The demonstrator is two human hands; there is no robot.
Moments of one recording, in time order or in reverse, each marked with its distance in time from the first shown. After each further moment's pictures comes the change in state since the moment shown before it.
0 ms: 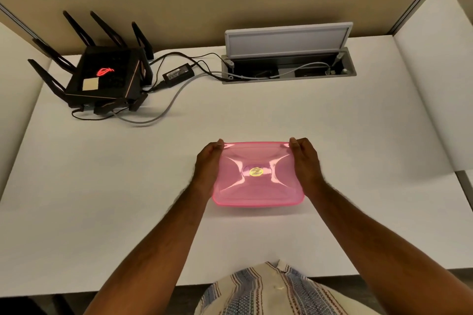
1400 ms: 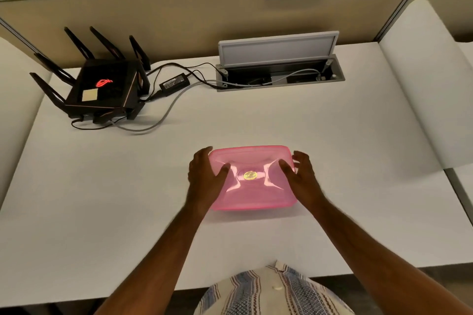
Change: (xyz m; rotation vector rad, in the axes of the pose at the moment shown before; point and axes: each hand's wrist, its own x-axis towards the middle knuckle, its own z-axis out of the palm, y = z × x) left_hand -0.045 0.005 -0.005 0.703 0.101 0.367; right_hand -0.036 0.016 -0.023 -0.175 -0.098 0.027
